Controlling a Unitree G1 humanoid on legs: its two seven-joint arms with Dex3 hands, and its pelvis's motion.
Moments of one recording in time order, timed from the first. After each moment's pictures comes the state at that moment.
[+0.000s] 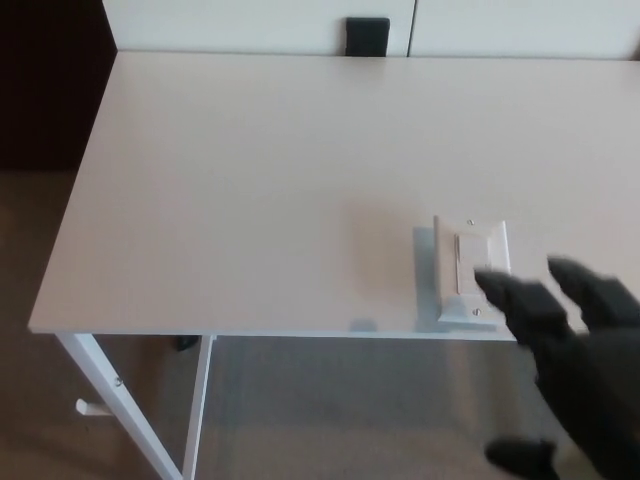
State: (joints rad) left_arm 0.44 0.40 0.04 0.46 -0.08 -0.19 -0.37; right_arm 0.45 -0.43 0.33 -0.80 -1.12 0.28 0.25
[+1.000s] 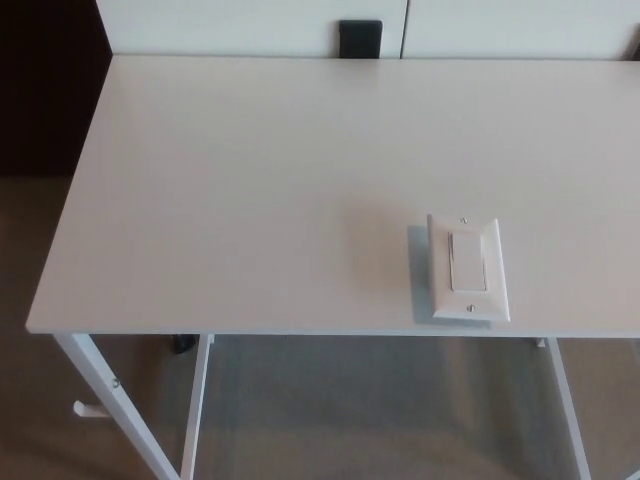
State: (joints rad) left_arm 0.41 0.37 0.05 0.54 -0.08 -0.20 -0.36; right_arm 0.53 -0.39 0.10 0.09 -0.66 -0.09 0.11
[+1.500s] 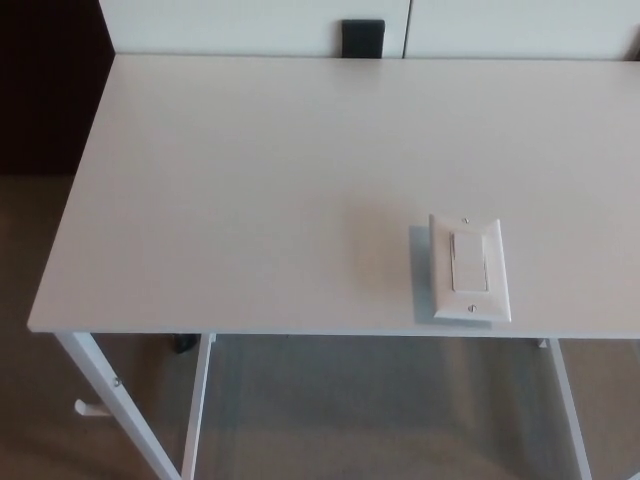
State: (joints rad) left_arm 0.41 0.39 0.05 0.57 -0.08 -0.23 -0.35; right_arm 0.49 -0.38 0.09 0.26 -0.50 -0.23 0.06
